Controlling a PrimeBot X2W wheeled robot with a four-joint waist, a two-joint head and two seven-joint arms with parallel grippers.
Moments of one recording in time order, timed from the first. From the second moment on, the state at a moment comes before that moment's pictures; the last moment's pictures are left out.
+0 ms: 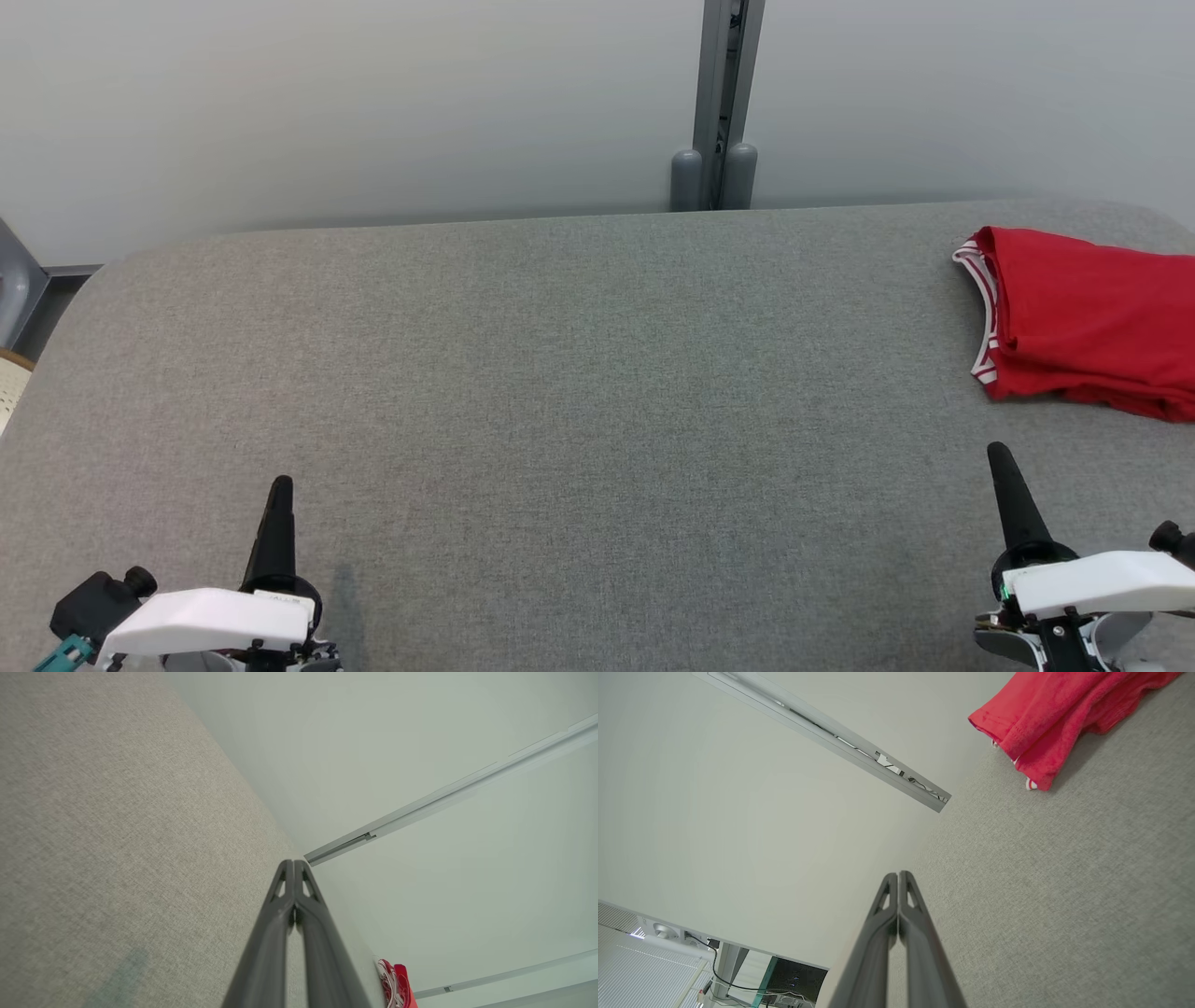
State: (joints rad) left arm -0.02 0.05 0.03 0.24 -1.11 -0.04 -0.03; right arm -0.08 -0.06 0.00 0.26 1.12 0.13 -0.05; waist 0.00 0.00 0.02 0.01
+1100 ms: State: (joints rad) left arm -0.07 0.05 0.07 0.24 -1.41 -0.09 0.05; right arm -0.09 -0.06 -0.05 0.25 1.42 0.13 0.04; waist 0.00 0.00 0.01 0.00
